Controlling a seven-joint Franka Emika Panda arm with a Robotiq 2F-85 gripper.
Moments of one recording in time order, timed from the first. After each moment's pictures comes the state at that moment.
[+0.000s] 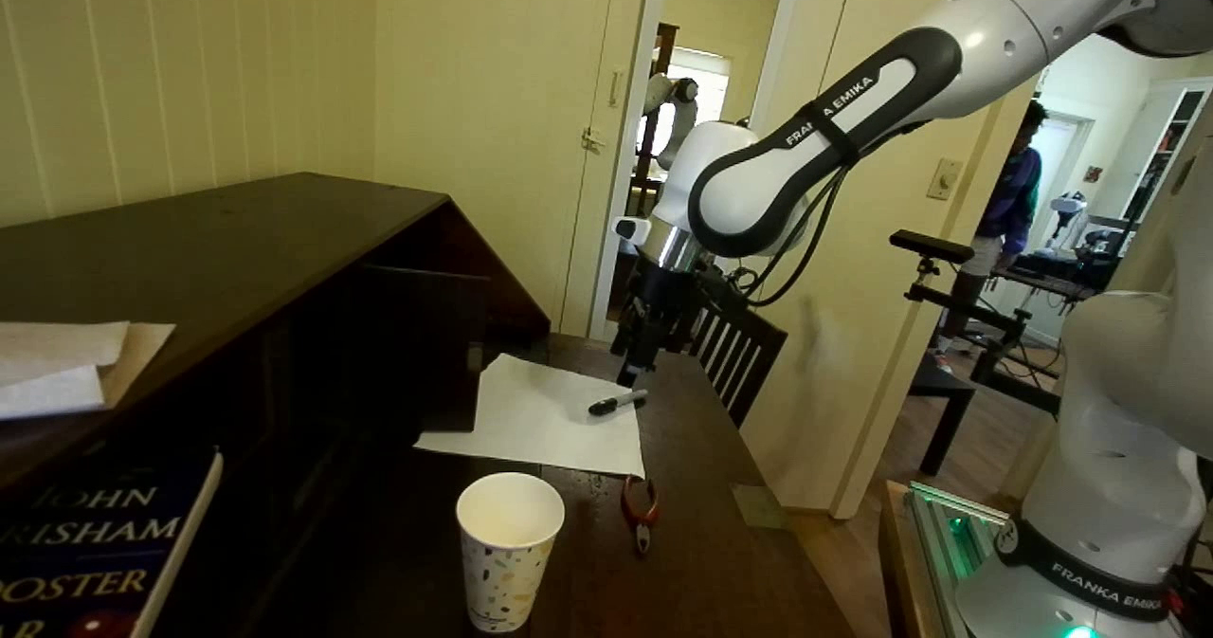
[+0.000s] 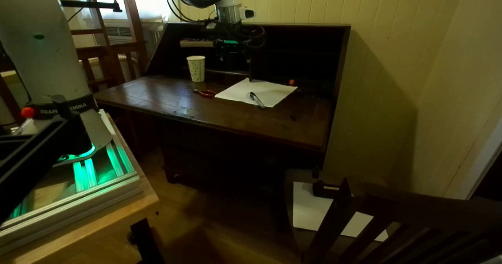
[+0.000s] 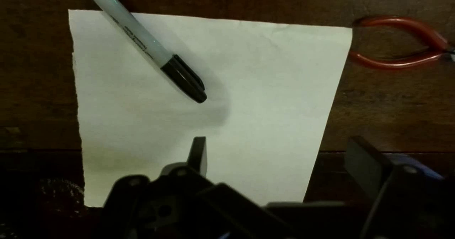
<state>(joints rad) 0.08 0.04 -0.13 -2.45 0.20 2.68 -0.70</state>
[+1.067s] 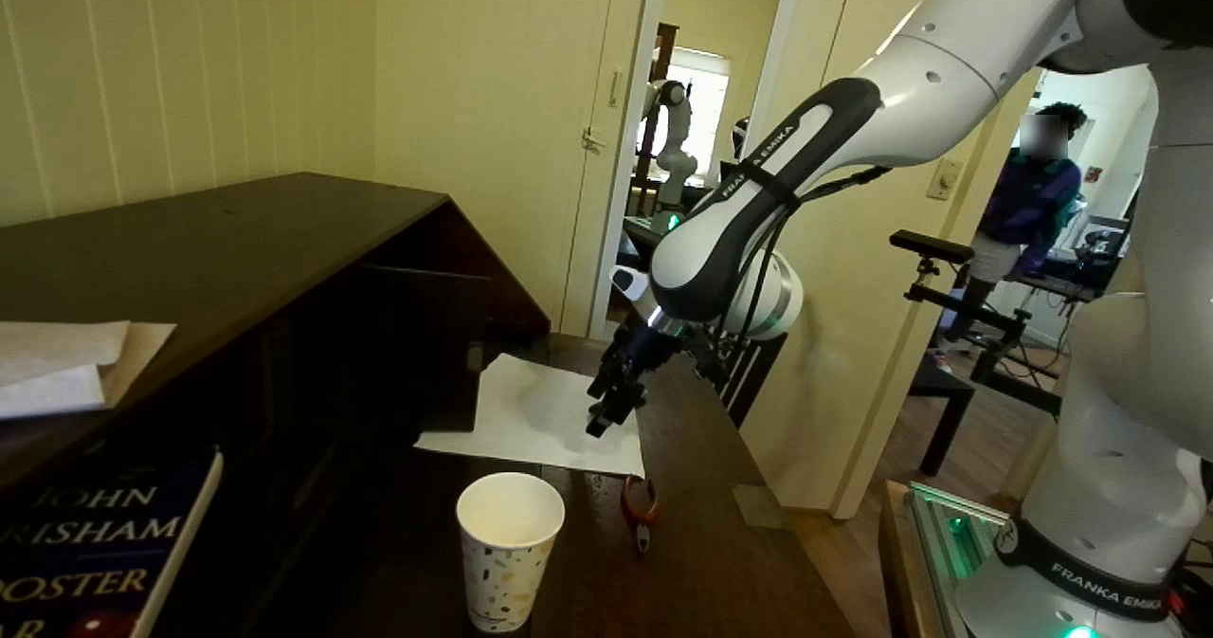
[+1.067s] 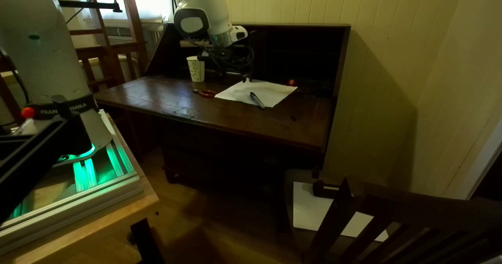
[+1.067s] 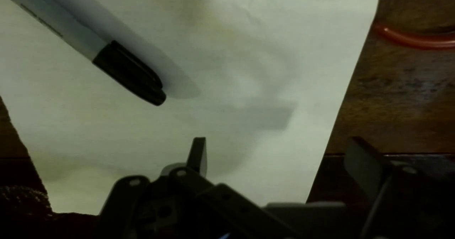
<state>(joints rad) 0.01 0.22 0.10 -2.48 0.75 3.06 -1.08</state>
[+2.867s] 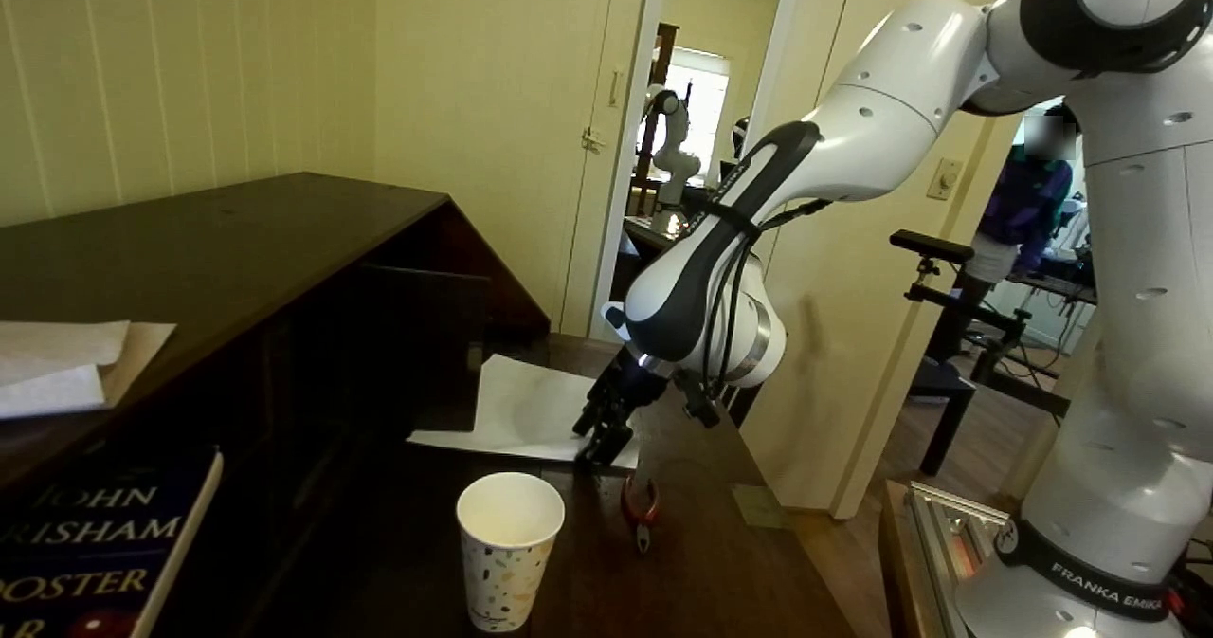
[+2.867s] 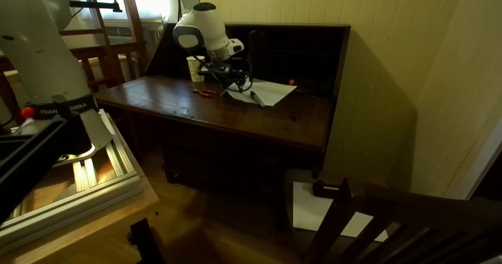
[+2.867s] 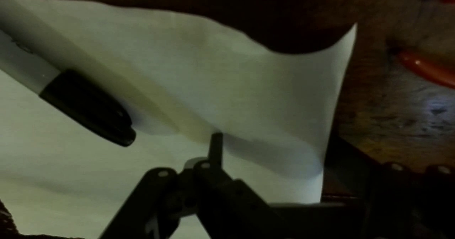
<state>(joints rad) -0.34 0.41 0.51 -2.44 0.90 3.29 -1.32</state>
